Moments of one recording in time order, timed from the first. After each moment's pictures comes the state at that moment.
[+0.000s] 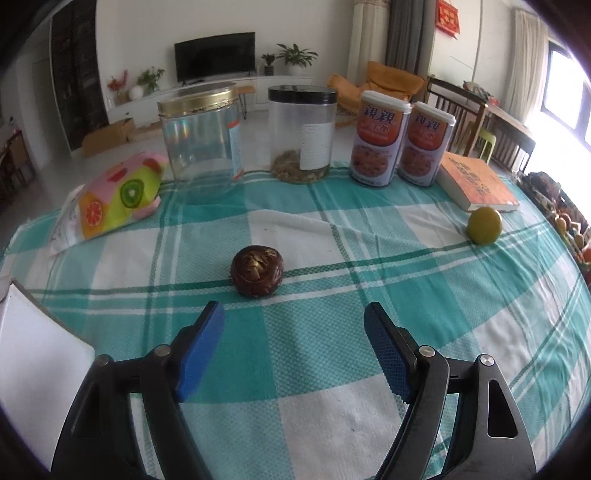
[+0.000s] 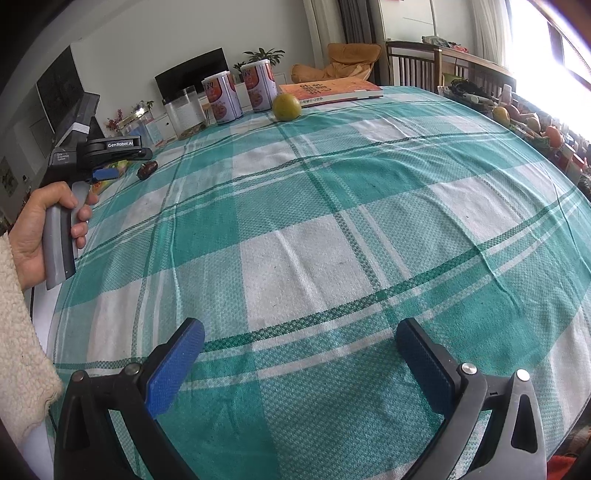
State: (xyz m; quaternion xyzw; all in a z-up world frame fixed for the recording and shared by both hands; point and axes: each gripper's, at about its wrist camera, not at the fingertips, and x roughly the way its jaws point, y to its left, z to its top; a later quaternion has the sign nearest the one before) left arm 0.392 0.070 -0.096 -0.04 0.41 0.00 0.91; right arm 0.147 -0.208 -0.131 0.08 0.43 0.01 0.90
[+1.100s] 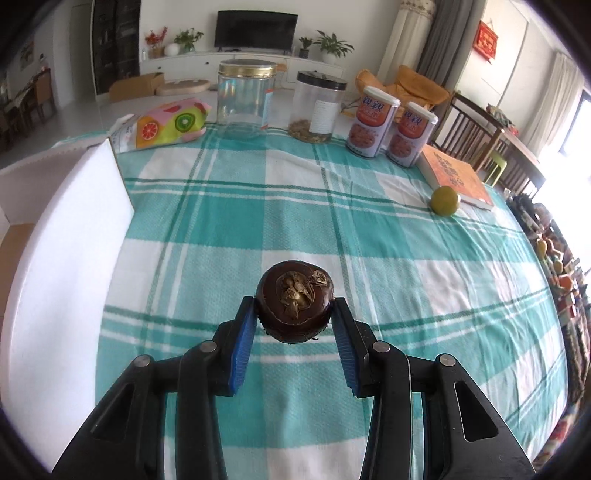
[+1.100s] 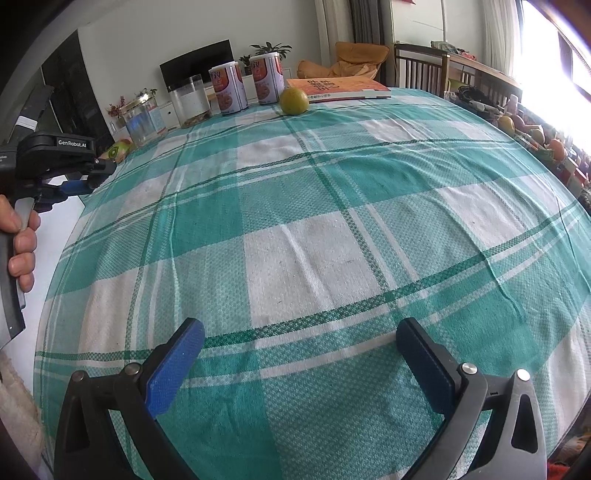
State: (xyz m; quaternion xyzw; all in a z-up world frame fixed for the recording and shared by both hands) left arm 0.255 0.049 -0.068 -0.13 0.44 0.03 0.89; right arm 0.149 -0.200 -0.133 0.05 0.44 0.01 0.90
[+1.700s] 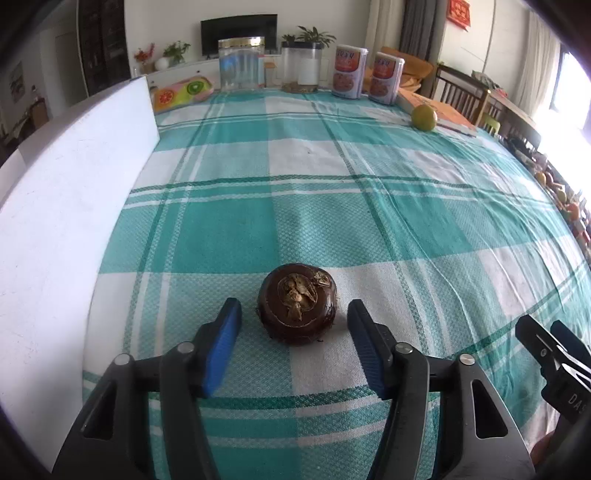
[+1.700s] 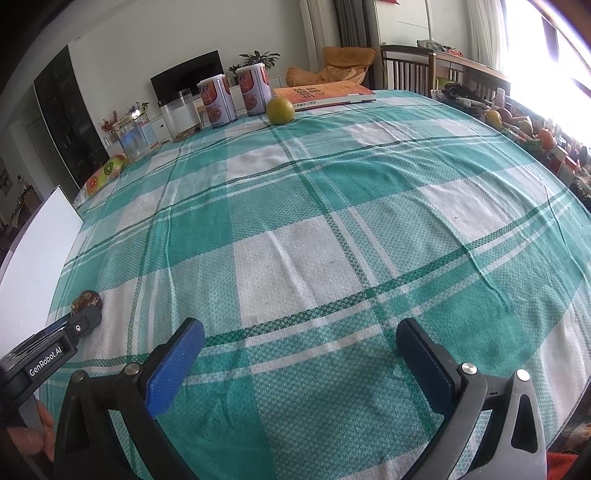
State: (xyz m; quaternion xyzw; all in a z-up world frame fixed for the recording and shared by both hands) left arm 0.154 0.021 -0.129 -0.05 0.44 0.03 0.90; right arm 0.138 -0.211 -0.125 0.08 0.42 -0.01 0.91
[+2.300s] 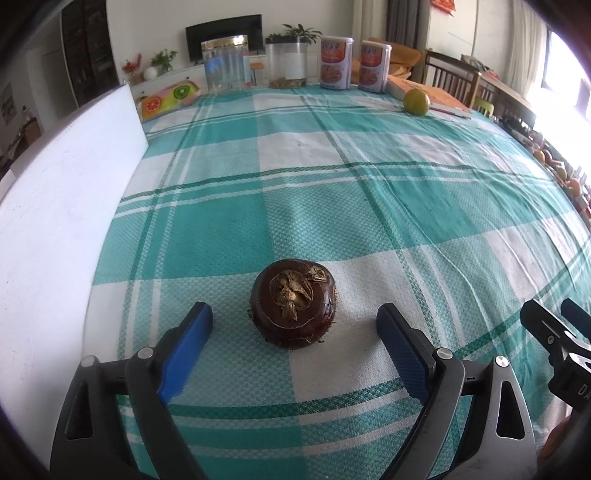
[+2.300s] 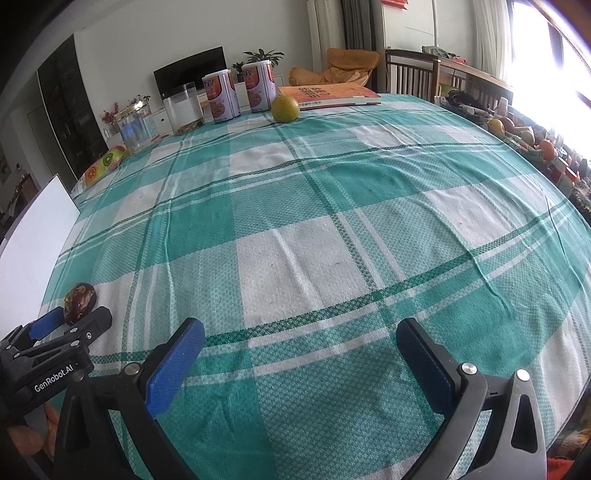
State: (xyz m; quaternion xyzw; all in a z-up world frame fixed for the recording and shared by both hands) left arm 0.155 0.016 -0.137 -0.02 0.44 0.02 0.90; right arm 0.143 -0.204 -0.130 0.06 0.42 -0.01 0.90
